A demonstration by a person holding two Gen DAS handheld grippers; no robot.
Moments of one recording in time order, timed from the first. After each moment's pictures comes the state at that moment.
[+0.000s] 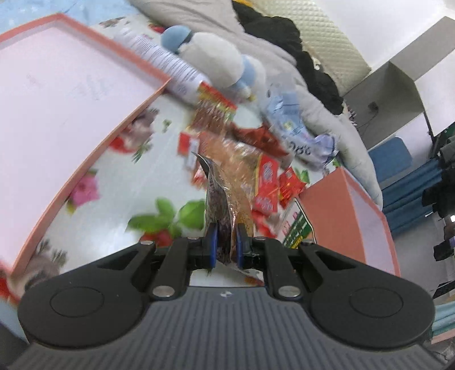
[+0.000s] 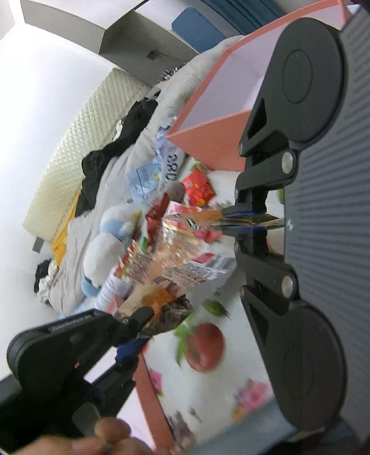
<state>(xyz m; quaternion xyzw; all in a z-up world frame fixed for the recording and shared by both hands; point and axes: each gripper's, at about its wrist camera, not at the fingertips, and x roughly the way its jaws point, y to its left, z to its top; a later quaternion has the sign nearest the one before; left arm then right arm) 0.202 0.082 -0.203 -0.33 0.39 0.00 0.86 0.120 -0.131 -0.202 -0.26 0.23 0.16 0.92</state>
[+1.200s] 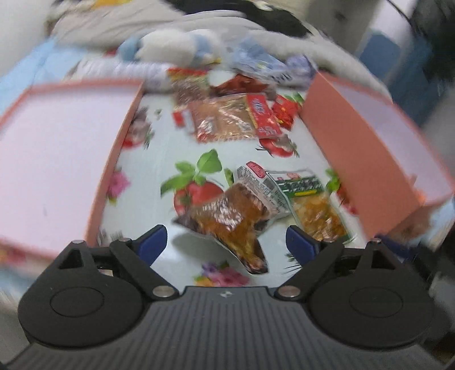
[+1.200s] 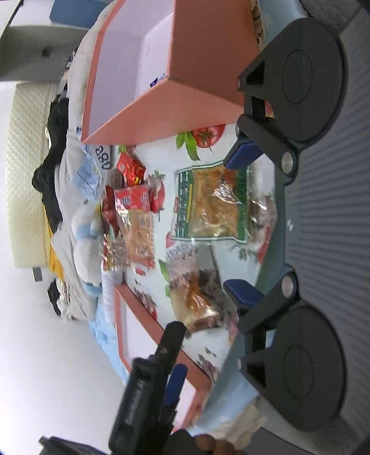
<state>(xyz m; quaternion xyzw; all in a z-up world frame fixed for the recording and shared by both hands) 0.147 0.039 -0.184 -0.05 0.45 -0.06 0.89 0.092 -0.183 -0.215 -0.01 0.32 0.18 0.93</state>
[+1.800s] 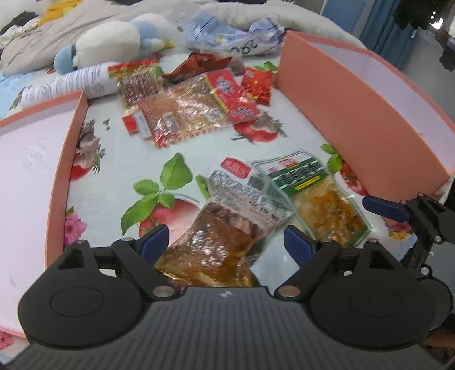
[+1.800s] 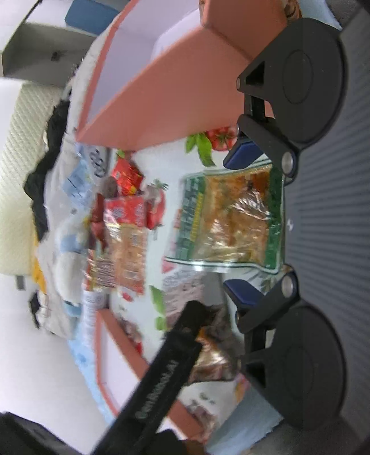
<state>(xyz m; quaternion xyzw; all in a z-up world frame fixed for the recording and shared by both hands) 0.210 0.015 -0.227 0.00 0.48 -0.12 0.87 0.140 -0.160 -0.245 -0.08 0.34 0.15 0.93</state>
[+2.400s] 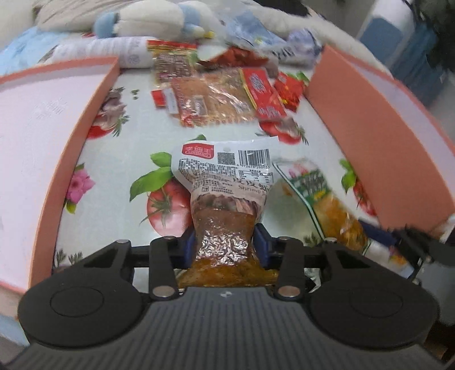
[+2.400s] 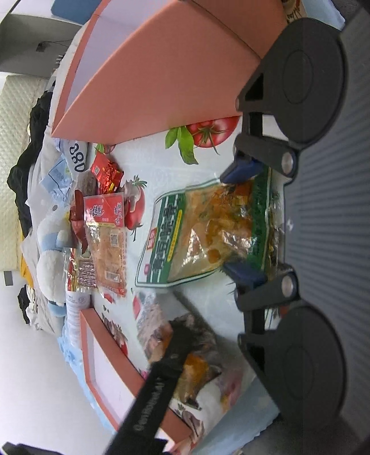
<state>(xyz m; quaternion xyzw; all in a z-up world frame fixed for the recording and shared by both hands) 0.195 0.031 -0.237 -0.10 0.47 -0.06 0.87 0.148 -0.171 -0.253 -0.06 0.36 0.16 0.92</state>
